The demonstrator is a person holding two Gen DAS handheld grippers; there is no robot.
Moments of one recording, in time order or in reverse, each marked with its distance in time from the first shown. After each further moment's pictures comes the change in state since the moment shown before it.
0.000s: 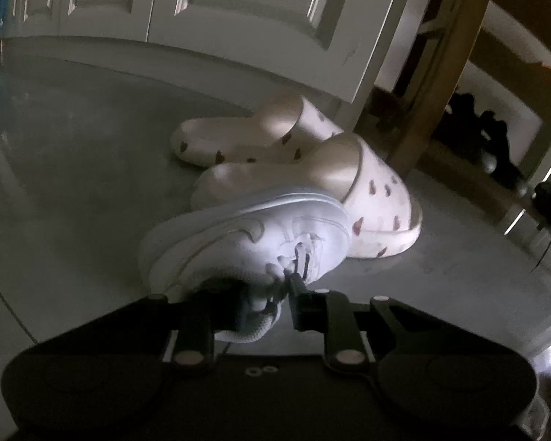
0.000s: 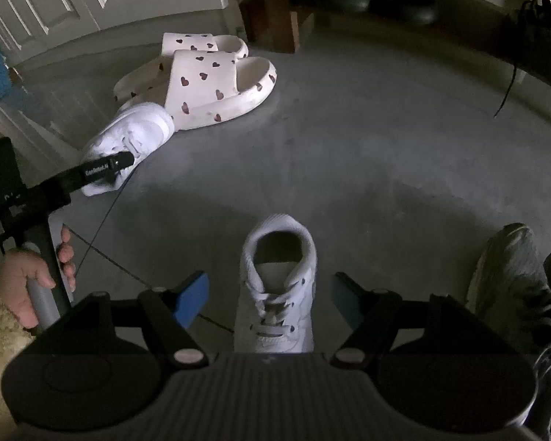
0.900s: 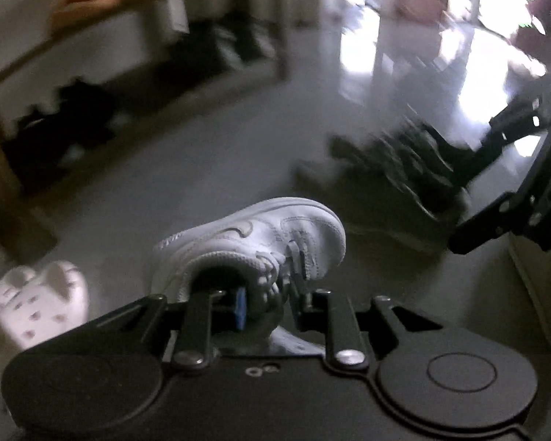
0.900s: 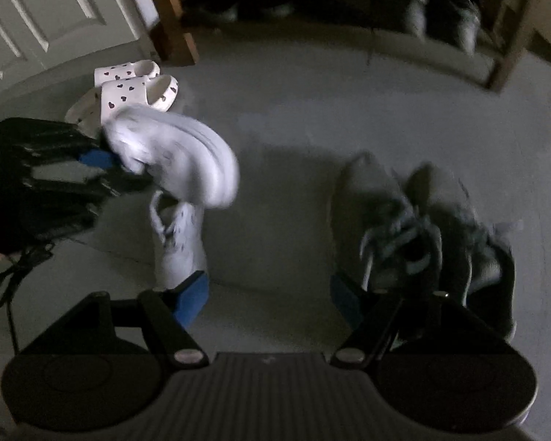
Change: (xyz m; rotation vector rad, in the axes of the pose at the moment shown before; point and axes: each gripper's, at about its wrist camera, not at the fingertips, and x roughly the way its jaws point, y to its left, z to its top) left arm -0.098 -0.240 -0.037 1.164 0.309 -0.646; right arm -0.110 -0.084 -0.082 0.195 0.019 -0.090
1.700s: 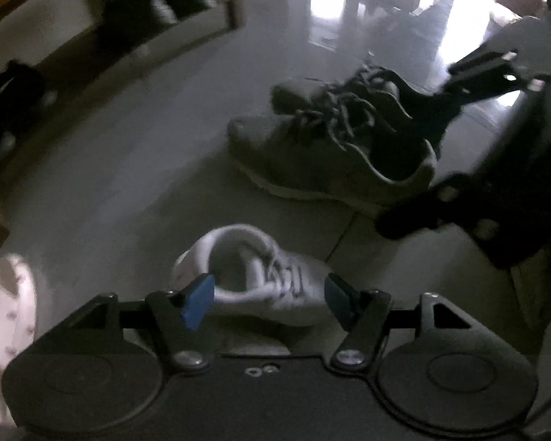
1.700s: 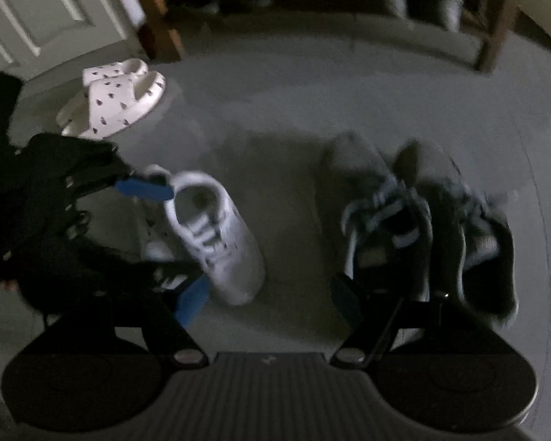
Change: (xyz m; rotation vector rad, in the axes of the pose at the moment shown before) left arm 0.022 -0.033 0.005 -0.065 0.119 -0.005; right arm 0.012 -0.019 0.015 -0.053 -0.055 -0.017
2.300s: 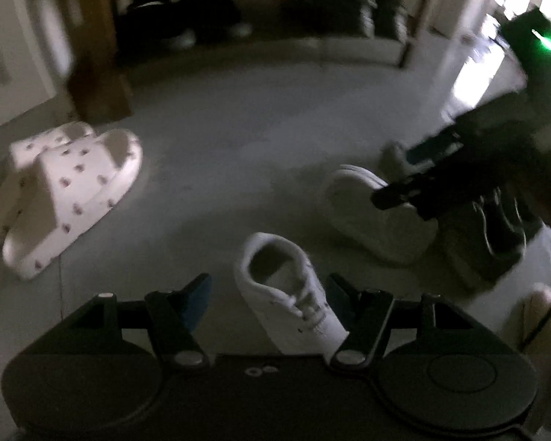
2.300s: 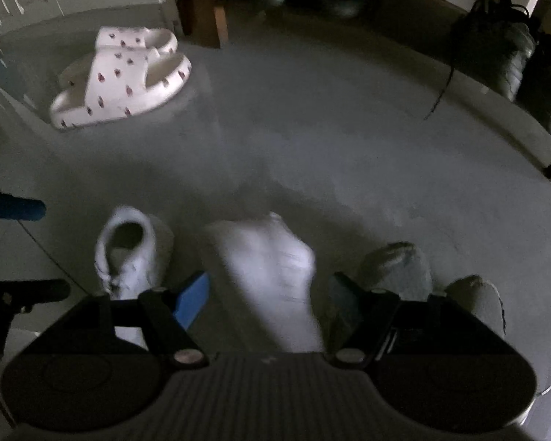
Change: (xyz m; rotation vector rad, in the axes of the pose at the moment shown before) left arm -0.022 0.075 -0.055 -0.521 -0.059 0.172; right arm 0.089 0.020 0.079 -0.232 0.028 0.020
